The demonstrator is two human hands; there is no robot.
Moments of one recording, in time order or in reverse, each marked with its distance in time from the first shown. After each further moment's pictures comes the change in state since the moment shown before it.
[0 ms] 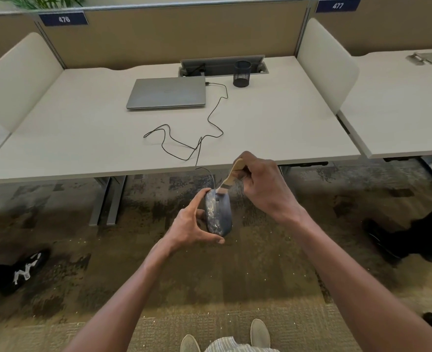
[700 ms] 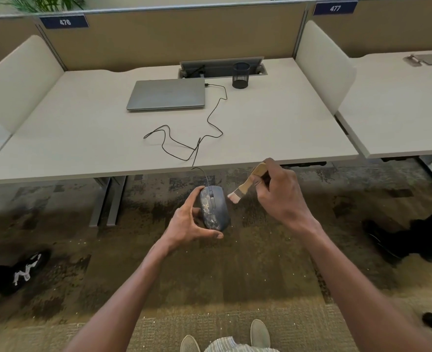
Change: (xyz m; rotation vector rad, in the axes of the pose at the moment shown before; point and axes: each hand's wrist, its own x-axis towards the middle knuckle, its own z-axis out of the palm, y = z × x) left_hand -0.008 0.005 -0.005 -0.059 0.072 -0.035; right_hand -0.028 0.012 -0.009 -0.001 0.083 0.172
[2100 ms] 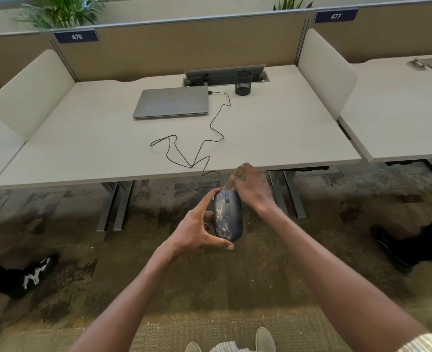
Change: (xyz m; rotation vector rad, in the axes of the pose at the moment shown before) left_hand -0.013 0.031 0.007 -0.012 -0.122 0.118; right_hand 0.036 0.002 0.056 0.181 -0.128 0.331
